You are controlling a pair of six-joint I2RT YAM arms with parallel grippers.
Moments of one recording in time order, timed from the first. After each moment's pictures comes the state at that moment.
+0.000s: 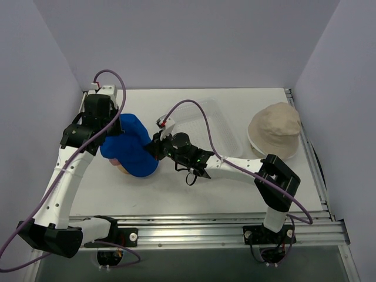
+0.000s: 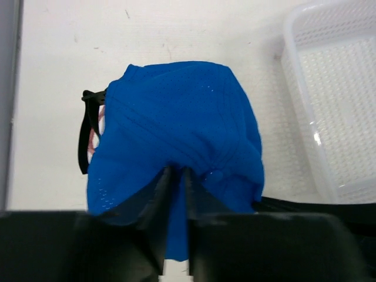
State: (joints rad) left arm -0.27 1.22 1.45 -0.88 -0.23 -0.23; right arm 0.99 1.76 1.13 0.49 -0.01 0.40
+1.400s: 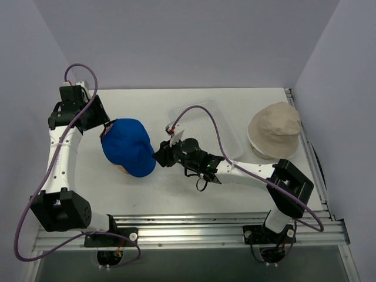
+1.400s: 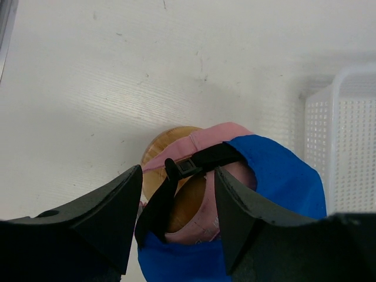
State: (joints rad) left arm 0.11 1.42 1.49 -0.81 0.06 -0.30; right arm 0.98 1.64 0.97 0.45 -0.01 0.39
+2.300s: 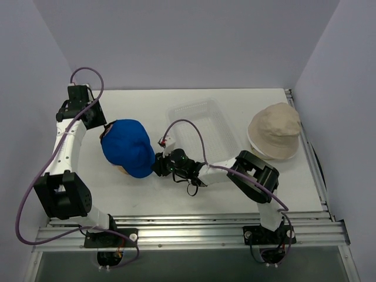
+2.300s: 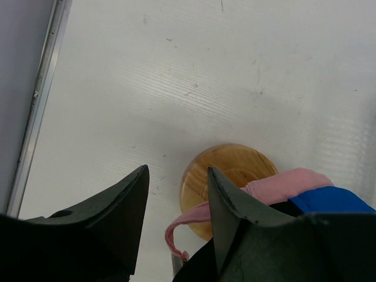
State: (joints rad) left arm 0.11 1.56 1.49 -0.75 -0.10 -0.21; right arm 0.98 1.96 0.97 0.62 -0.02 0.43
